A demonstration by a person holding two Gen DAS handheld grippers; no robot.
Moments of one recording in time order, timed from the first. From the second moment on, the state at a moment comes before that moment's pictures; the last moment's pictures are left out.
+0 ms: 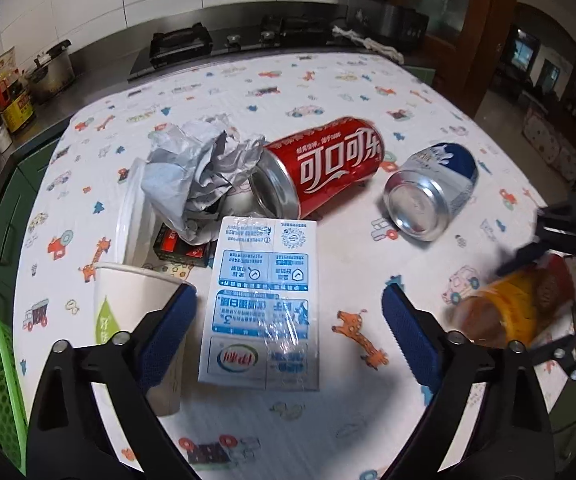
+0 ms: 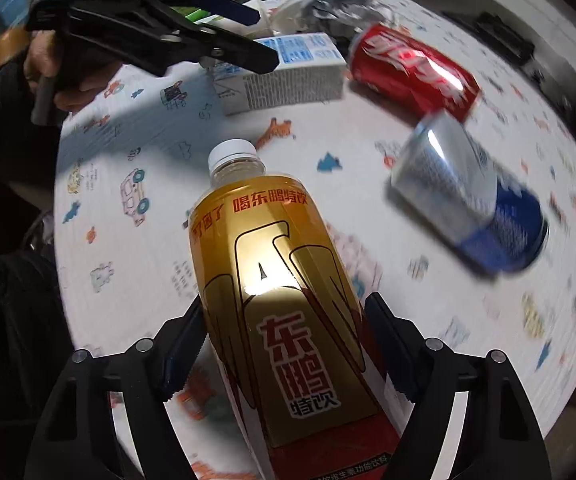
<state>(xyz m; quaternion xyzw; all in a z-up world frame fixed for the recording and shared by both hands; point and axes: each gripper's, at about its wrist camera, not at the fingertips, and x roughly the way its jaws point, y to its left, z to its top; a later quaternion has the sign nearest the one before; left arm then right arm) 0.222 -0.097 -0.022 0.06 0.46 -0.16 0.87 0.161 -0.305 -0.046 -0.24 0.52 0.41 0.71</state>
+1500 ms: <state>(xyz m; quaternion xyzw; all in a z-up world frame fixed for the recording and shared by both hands) 0.159 -0.005 0.031 0.01 0.40 -0.11 0.91 0.130 -0.217 0.006 -0.19 0.47 0.39 0.77</state>
